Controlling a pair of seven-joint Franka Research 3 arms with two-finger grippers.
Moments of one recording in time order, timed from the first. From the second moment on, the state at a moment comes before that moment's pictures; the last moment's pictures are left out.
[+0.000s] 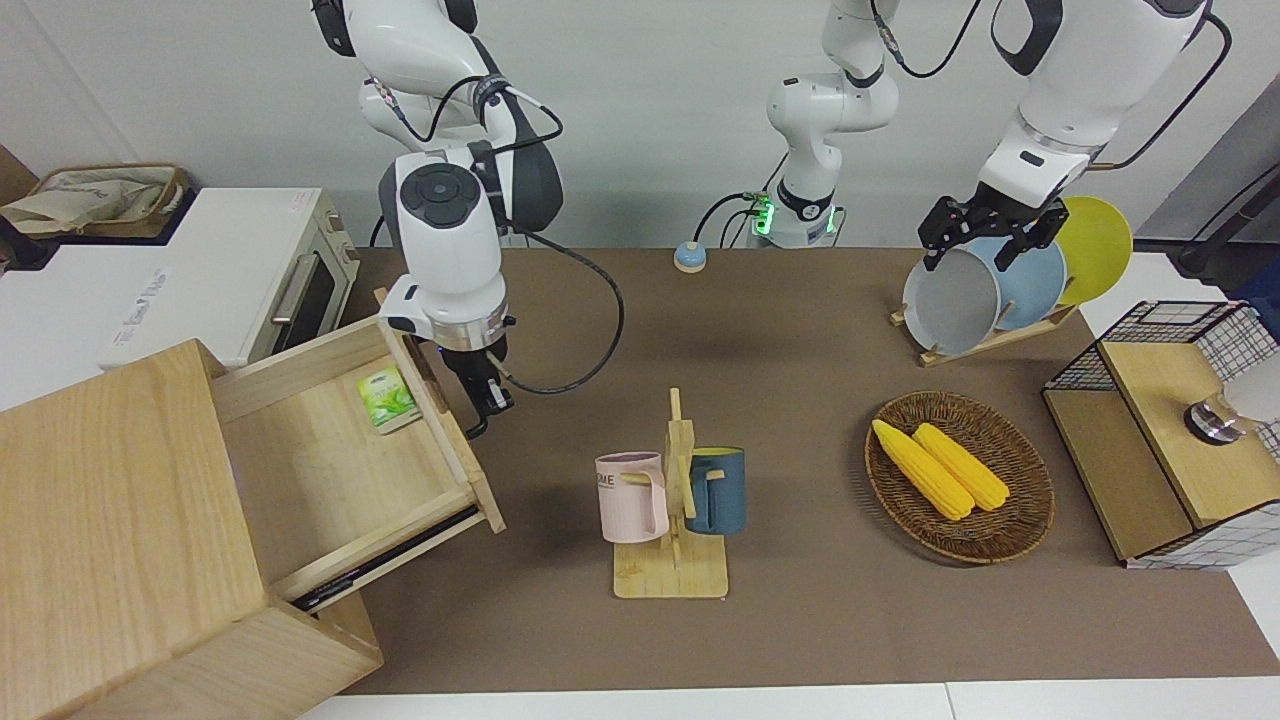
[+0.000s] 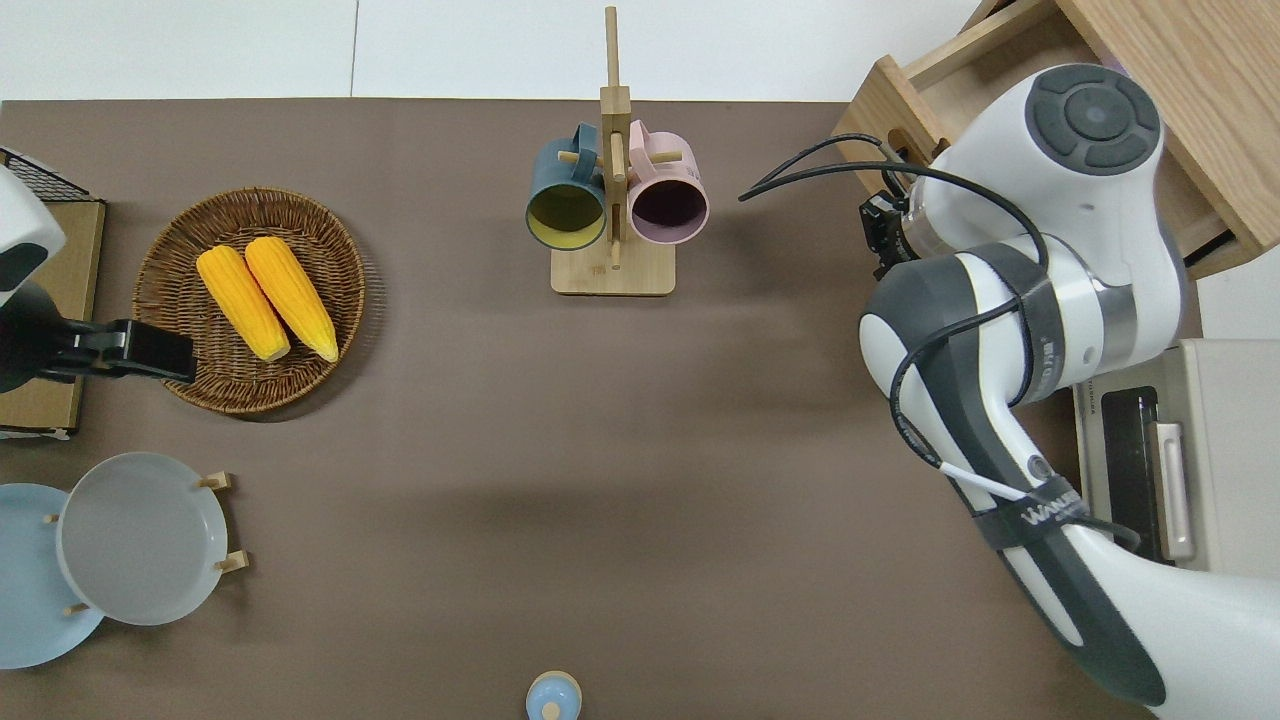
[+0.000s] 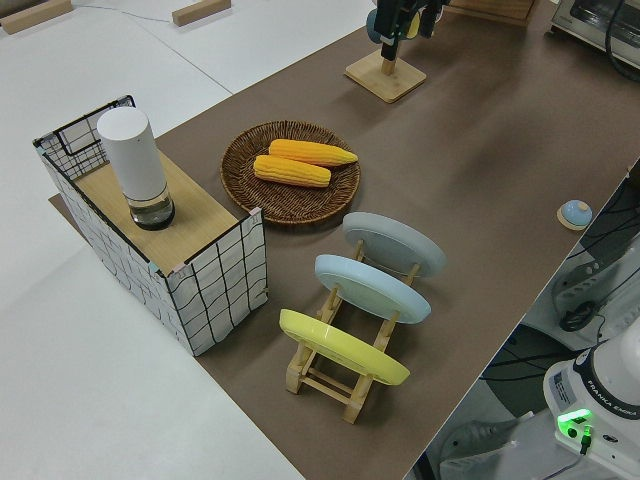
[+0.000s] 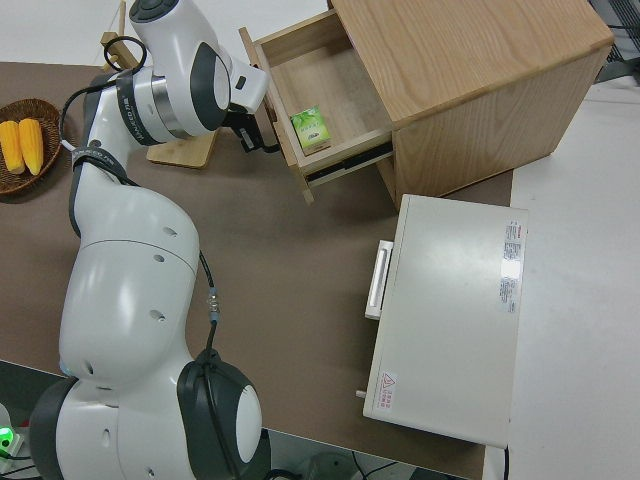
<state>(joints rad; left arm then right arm) 0.03 0.04 -0.06 -1.51 0.00 1.52 0.02 0.13 0.39 0.07 -1.43 -0.10 1.86 1.21</state>
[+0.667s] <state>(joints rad) 0.03 0.04 -0.06 -1.51 0.00 1.52 0.02 0.00 0.42 0.08 -1.41 -0.10 1.99 1.10</state>
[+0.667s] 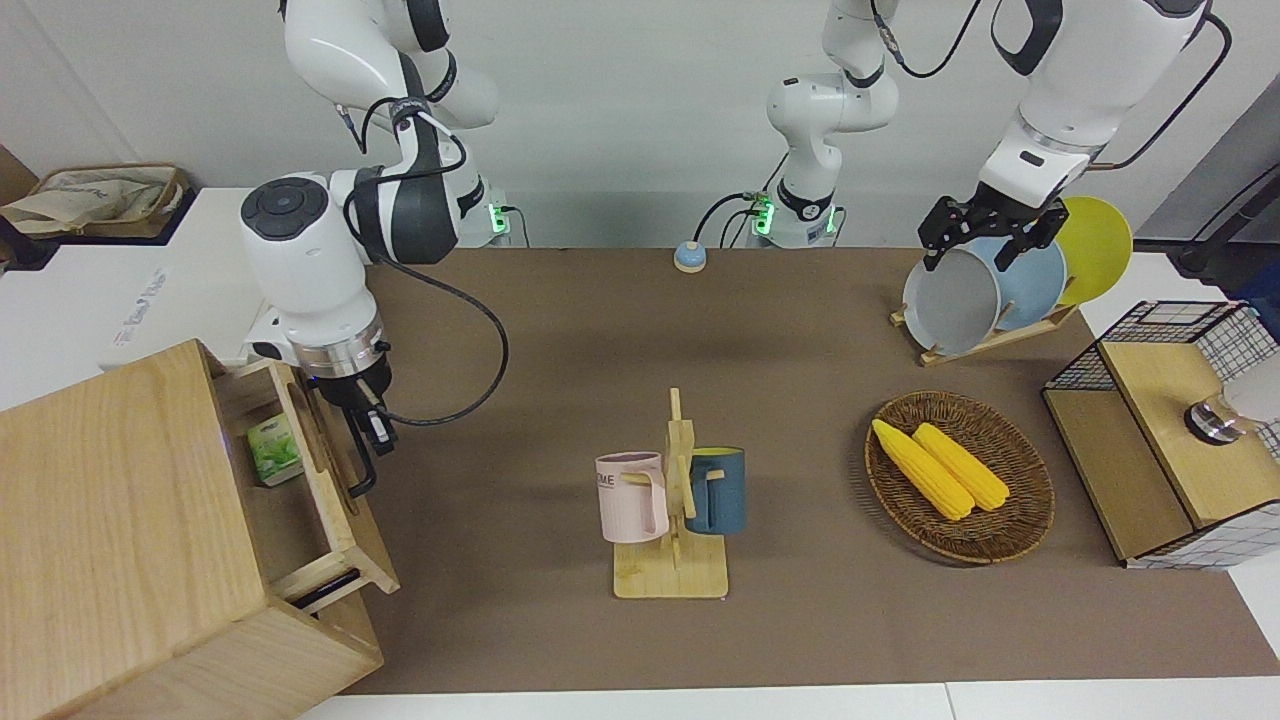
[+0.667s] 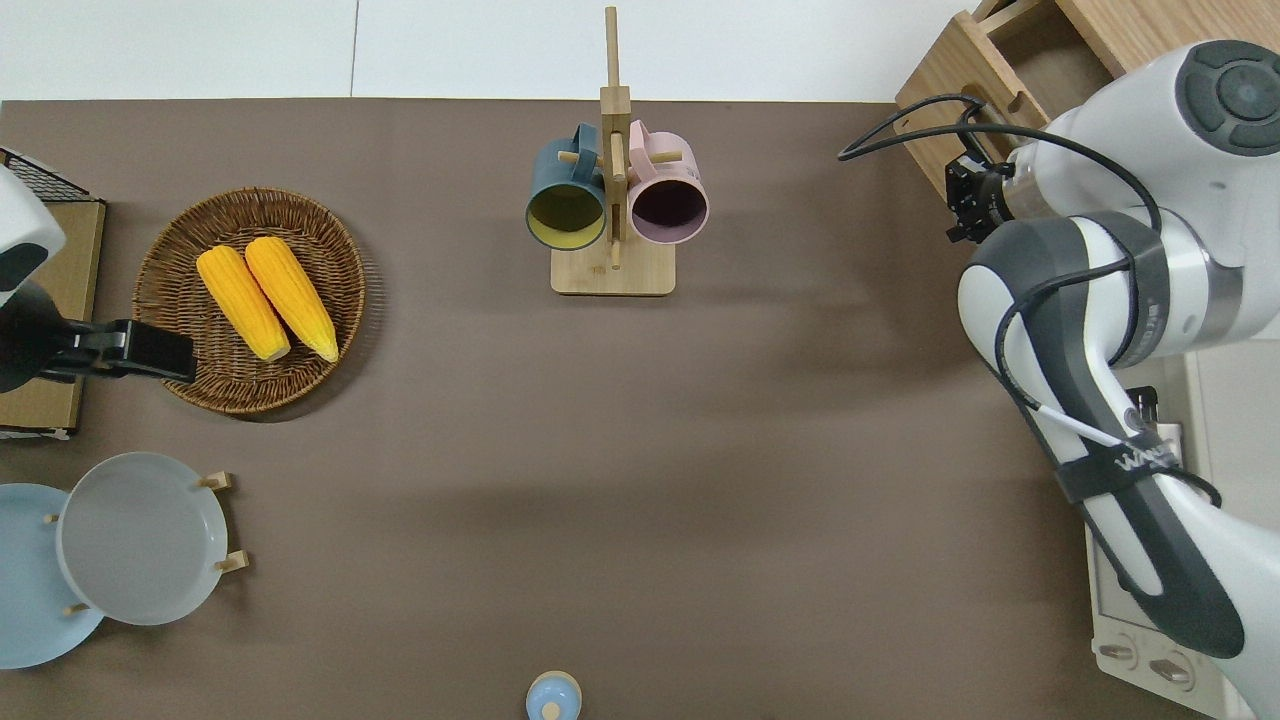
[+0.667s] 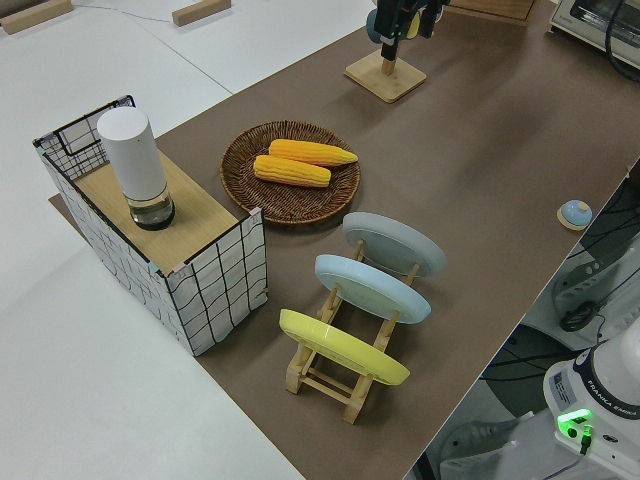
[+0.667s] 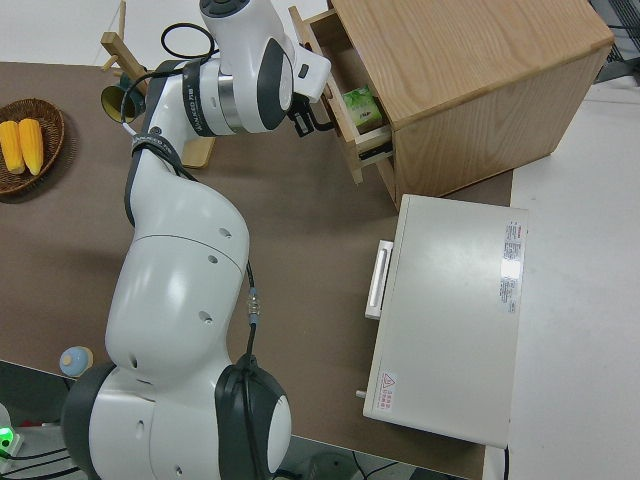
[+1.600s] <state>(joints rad) 0.03 0.04 -0.06 -1.51 0.00 1.52 0.02 -0.07 0.46 0.08 -1.41 -0.10 2.12 1.05</state>
